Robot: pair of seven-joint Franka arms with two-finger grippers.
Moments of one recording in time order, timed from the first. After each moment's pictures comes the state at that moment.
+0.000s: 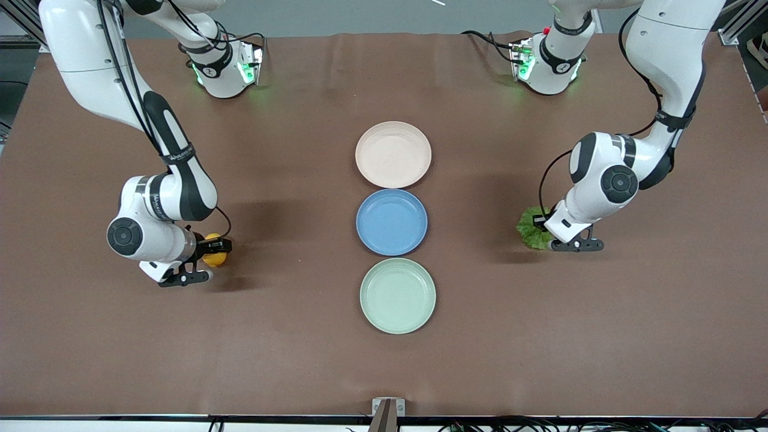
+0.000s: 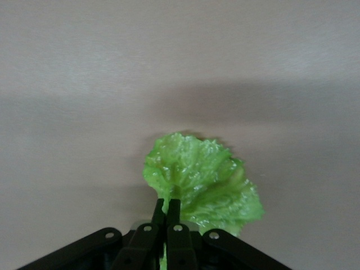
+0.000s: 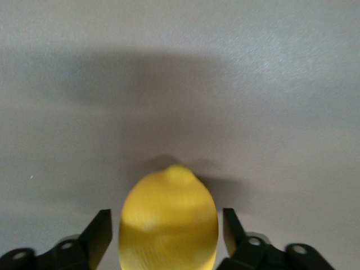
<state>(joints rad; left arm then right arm) 0.02 0.39 -0.17 -2.19 0.10 2.51 -0.18 0.11 0.58 -0.04 -1.84 0.08 2.26 -0.11</state>
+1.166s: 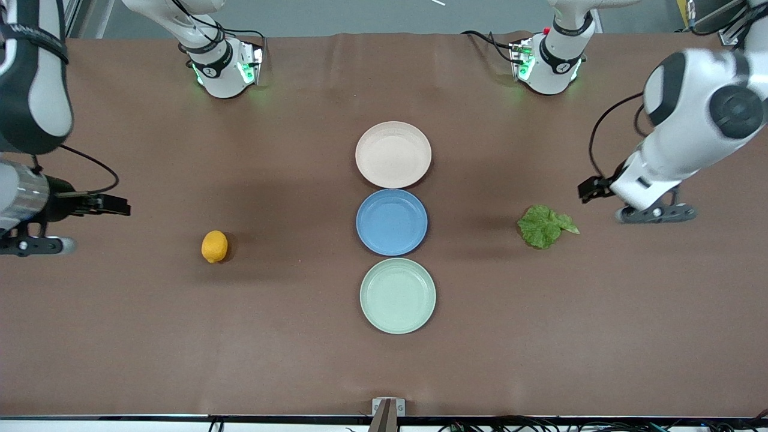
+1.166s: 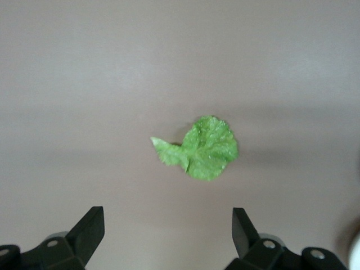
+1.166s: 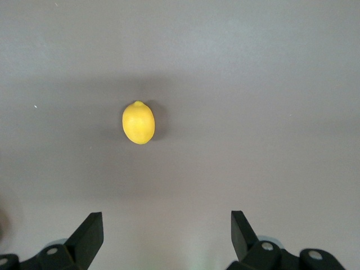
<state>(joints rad) 0.07 0.00 -0.18 -1.92 0.02 1.86 -0.12 0.00 0.28 -0.05 -1.41 0.00 1.51 -0.05</state>
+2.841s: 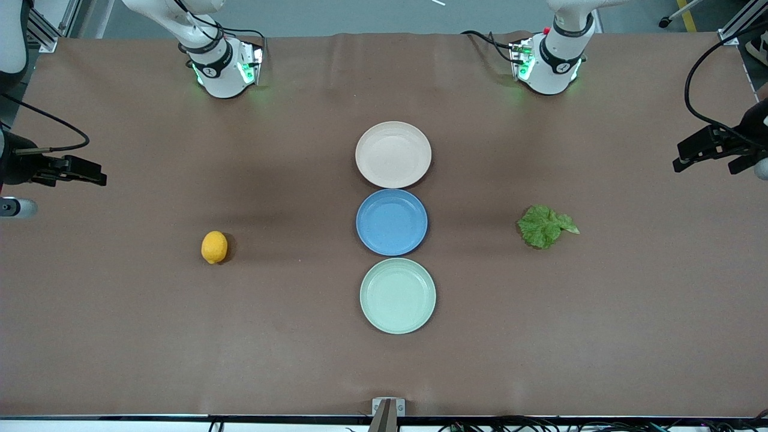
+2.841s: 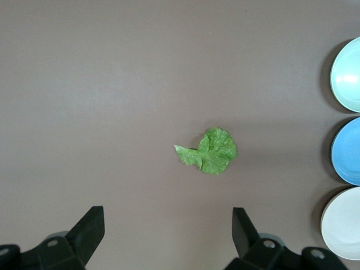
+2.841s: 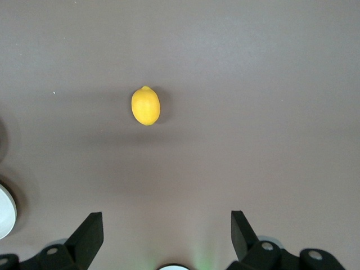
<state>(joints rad) 0.19 0.01 -0.18 -1.55 -0.02 1.59 0.05 0.00 0.15 -0.04 -1.45 0.01 1.45 -0.05</state>
